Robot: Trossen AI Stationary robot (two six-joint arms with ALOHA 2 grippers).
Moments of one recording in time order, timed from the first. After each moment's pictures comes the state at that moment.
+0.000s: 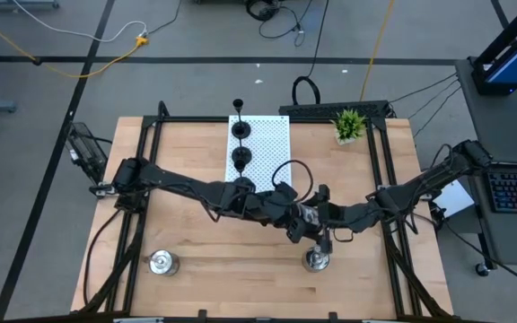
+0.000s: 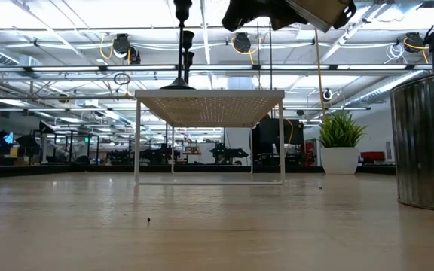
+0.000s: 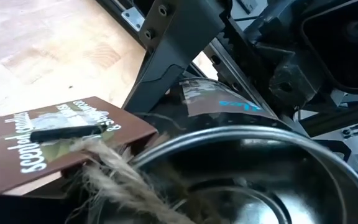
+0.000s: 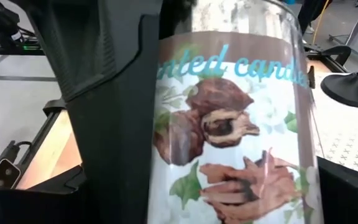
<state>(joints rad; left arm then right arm) -0.22 1.95 1.74 -0.26 -0.17 -0.89 0.47 1.16 0.78 -0.02 0.45 0.20</state>
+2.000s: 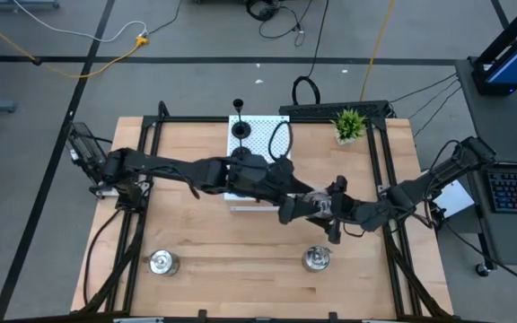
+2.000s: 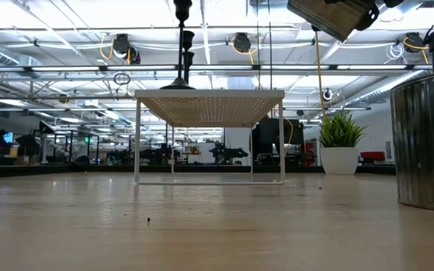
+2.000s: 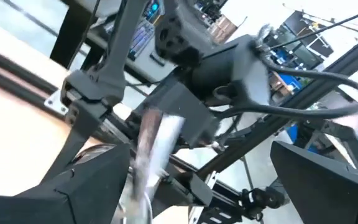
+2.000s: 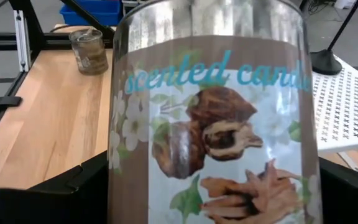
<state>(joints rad) -0.13 1.84 1.74 -0.05 0.05 -0.67 0.52 1.03 0.76 -0.23 0.66 0.29</state>
